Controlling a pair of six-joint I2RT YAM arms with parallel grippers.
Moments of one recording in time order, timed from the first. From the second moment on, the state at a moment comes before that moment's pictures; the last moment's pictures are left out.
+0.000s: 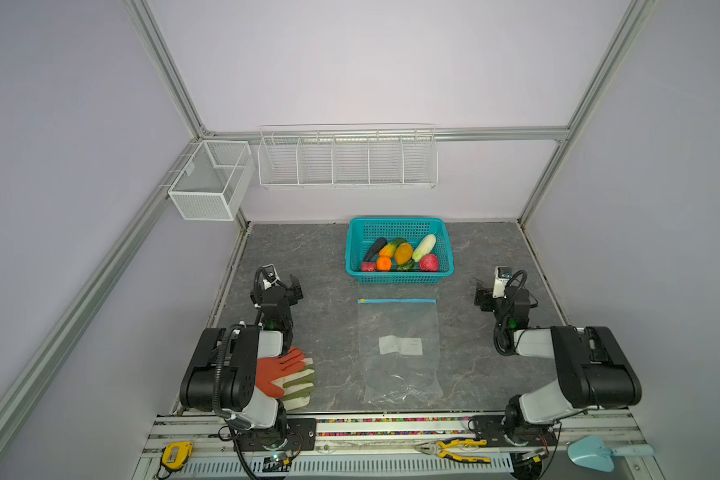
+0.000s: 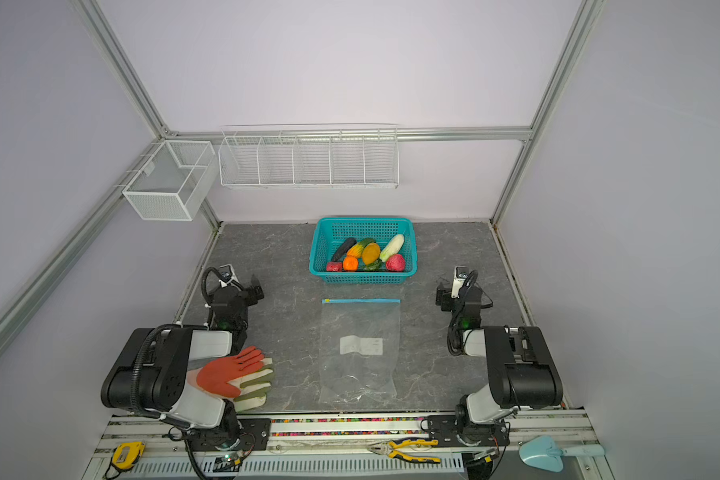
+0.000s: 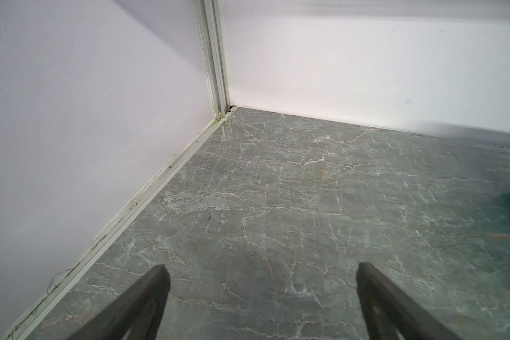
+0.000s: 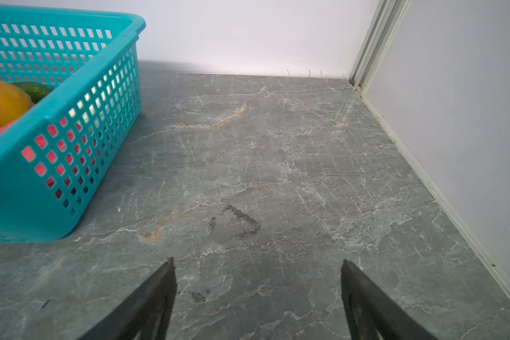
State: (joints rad) left arm -0.08 1.55 0.40 0.89 -0.34 -0.07; right arm 0.00 1.53 0.38 0.79 0.08 -0.02
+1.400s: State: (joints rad) left arm -0.26 1.23 0.66 0.35 -0.36 -0.14; right arm 0.25 1.17 0.68 0.14 0.12 0.12
